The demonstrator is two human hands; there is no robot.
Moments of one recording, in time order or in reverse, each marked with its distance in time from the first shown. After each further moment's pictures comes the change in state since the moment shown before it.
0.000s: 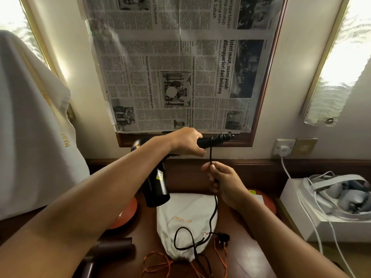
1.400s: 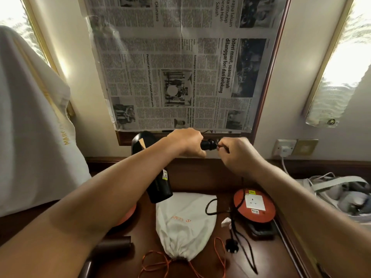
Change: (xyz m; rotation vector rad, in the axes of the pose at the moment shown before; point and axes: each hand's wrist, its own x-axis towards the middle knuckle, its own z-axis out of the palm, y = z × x) left_hand 0.010 0.005 0.010 0.349 0.044 -0.094; right_hand 0.003 -0.087 -0.016 -1.142 0.110 -0.376
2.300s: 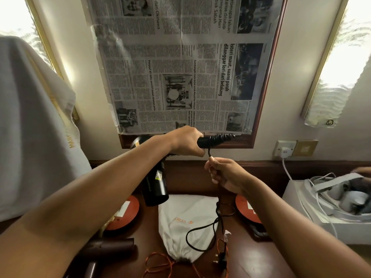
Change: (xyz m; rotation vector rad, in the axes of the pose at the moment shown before) left_hand -0.024 -0.005 -0.020 -0.318 -0.028 0.109; right_hand -0.008 0.024 0.055 1.132 -0.342 0.453
